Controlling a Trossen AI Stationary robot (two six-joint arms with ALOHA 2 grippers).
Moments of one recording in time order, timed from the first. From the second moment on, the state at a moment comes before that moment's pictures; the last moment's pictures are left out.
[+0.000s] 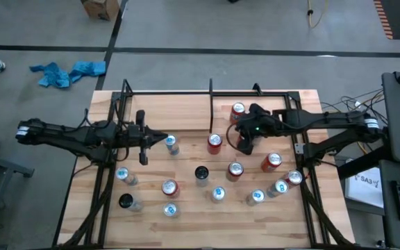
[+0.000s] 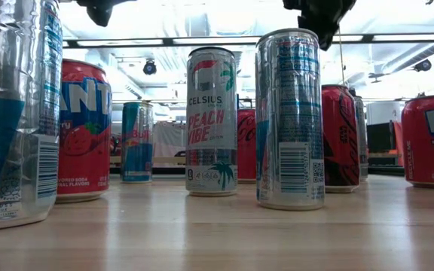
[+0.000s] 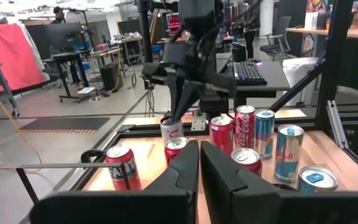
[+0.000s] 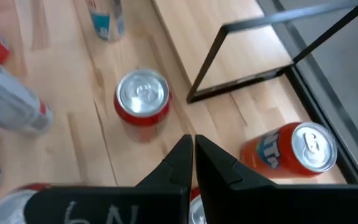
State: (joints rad) left arm -0.12 0.74 0.61 0.11 -0.26 0.10; right arm -0.05 1.28 1.17 -0.76 0.26 0.14
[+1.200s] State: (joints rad) left arm -0.12 0.82 0.61 0.13 -0.26 0.14; right arm -0.05 1.27 1.09 -0.73 0.28 0.09
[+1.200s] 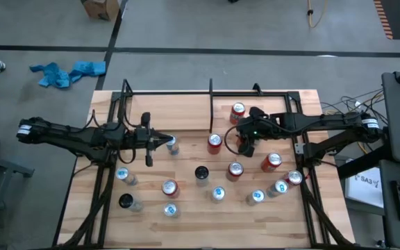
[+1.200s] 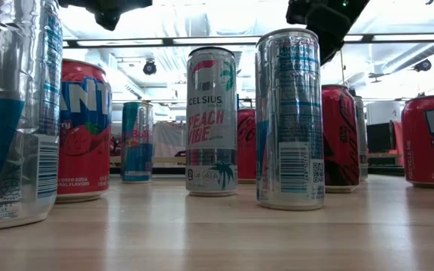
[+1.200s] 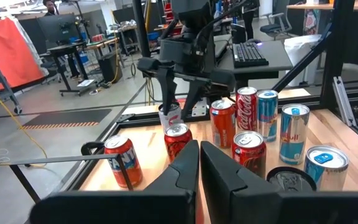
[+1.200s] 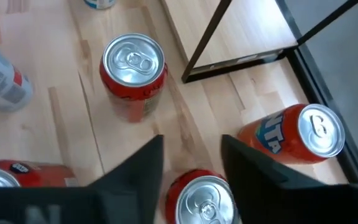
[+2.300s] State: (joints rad) left arm -0.11 0.82 0.61 0.13 -0.26 0.18; right arm -0.14 1.27 1.09 -0.89 0.18 0.08
